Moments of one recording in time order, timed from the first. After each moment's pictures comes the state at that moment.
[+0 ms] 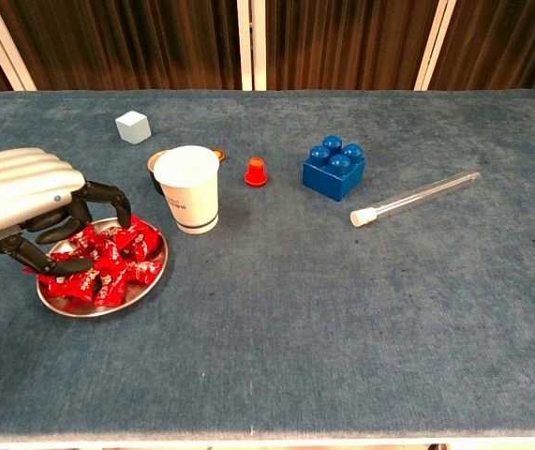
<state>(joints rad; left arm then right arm) -0.55 -1.46 0.01 -1.46 1.60 1.04 0.25 0.09 -1.05 0.08 -1.65 -1.51 1.49 -0.03</state>
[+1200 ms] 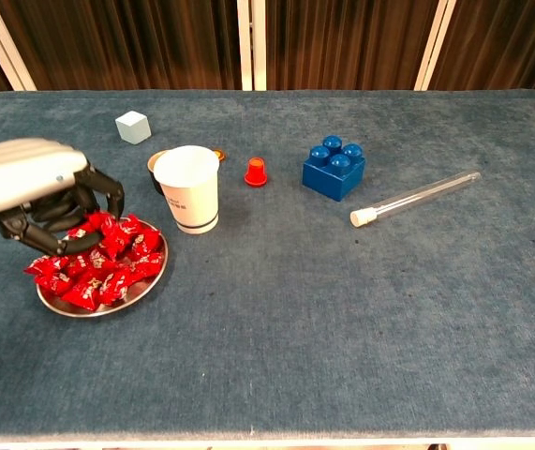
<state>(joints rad) -0.57 -1.44 0.01 -1.49 1.59 1.08 0.08 0.09 -1.05 0.08 -1.65 -1.50 1.47 -0.02</state>
